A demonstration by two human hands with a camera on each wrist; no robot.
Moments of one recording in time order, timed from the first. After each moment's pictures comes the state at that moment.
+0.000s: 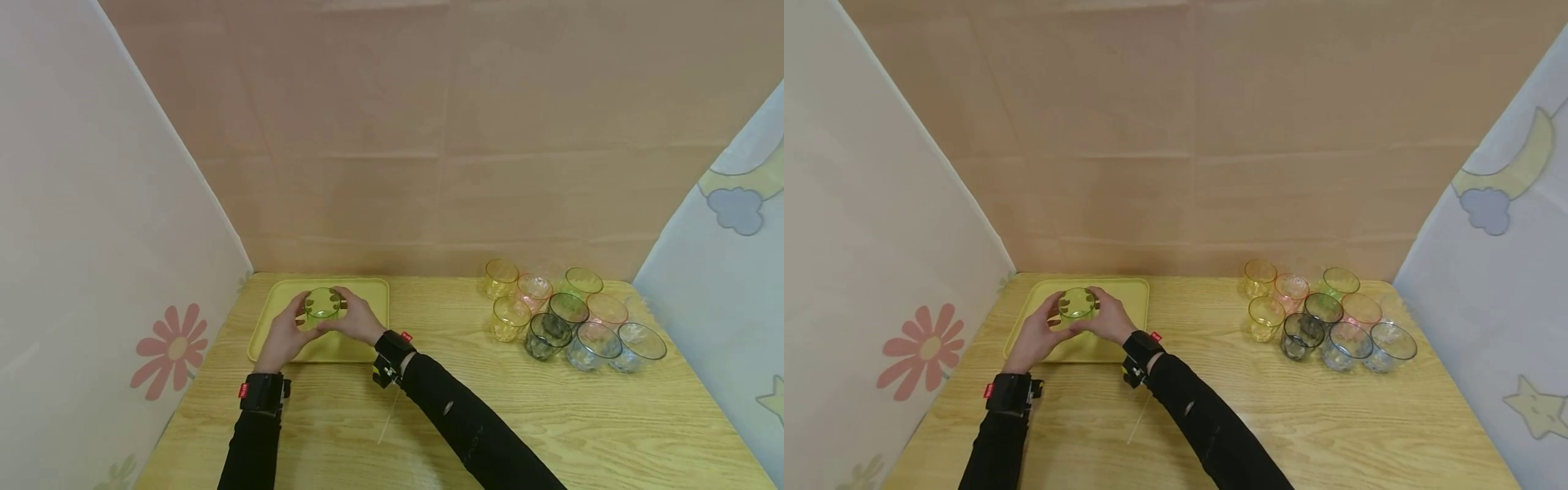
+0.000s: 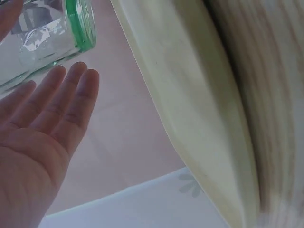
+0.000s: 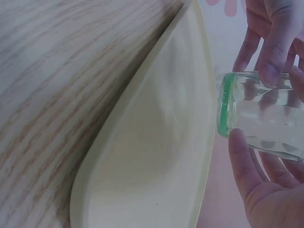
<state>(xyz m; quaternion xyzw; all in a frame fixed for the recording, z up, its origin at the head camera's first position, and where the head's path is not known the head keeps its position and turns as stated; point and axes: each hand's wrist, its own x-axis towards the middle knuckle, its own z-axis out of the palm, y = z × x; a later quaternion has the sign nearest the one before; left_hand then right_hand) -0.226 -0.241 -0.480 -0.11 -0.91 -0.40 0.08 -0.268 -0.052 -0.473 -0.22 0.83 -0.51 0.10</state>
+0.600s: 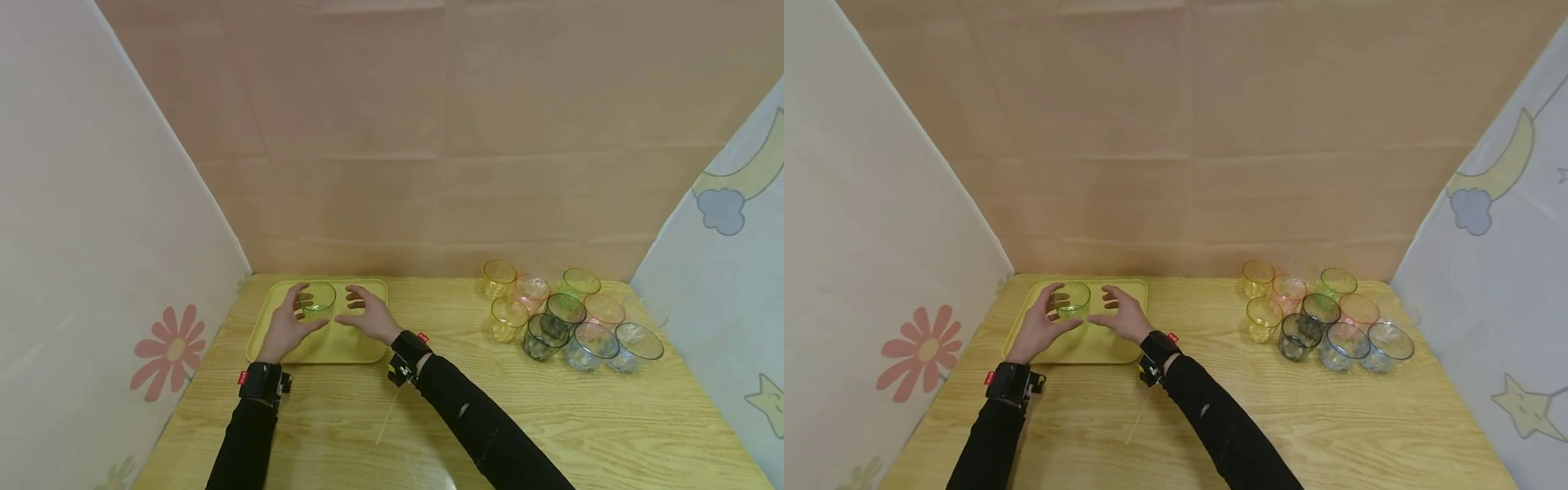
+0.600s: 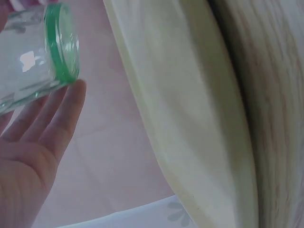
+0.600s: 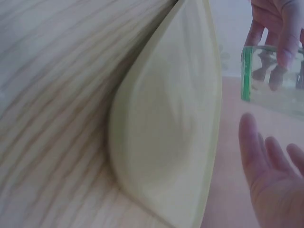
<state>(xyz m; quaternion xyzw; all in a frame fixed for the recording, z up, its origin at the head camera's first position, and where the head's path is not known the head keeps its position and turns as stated) -0.244 -0.241 -0.478 -0.10 -0.88 -0.46 0.08 -0.278 -0.019 -0.486 -0.22 0.80 -0.54 0.09</state>
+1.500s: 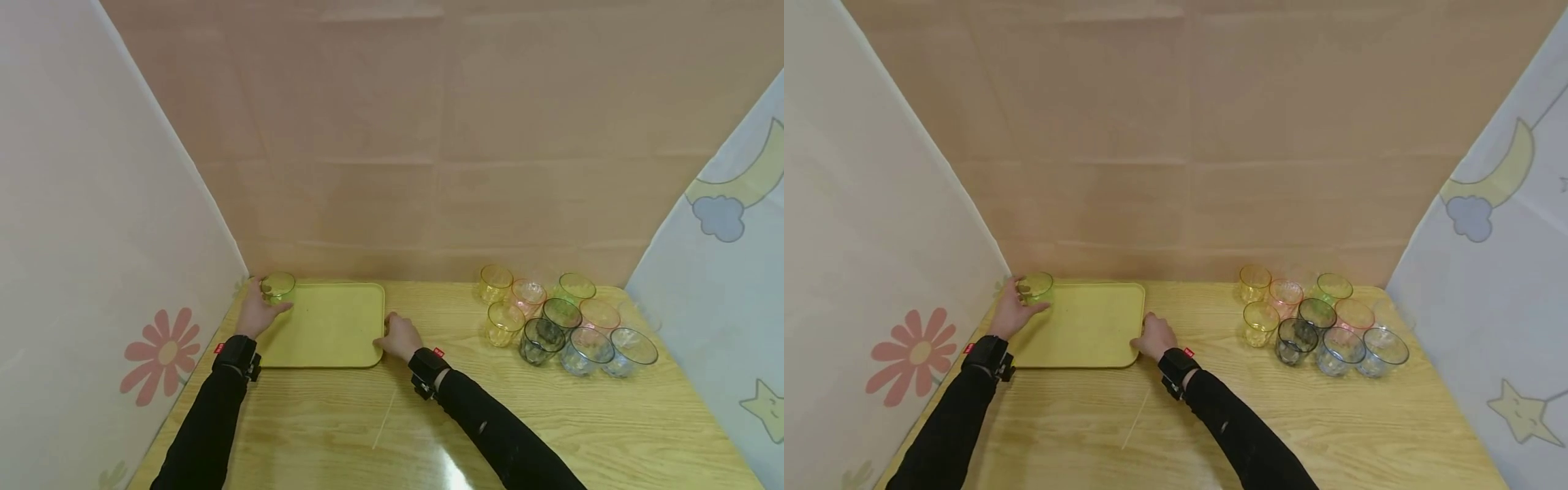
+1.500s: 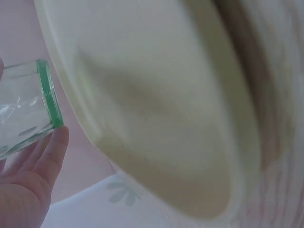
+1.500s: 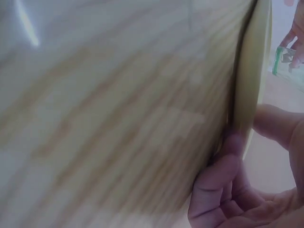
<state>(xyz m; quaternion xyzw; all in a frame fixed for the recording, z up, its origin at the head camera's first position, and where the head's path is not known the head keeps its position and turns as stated) -0.291 -0.306 -0.484 0.00 -0.89 -0.44 0.08 -0.258 0.028 -0.506 -0.10 0.93 -0.34 0.06</state>
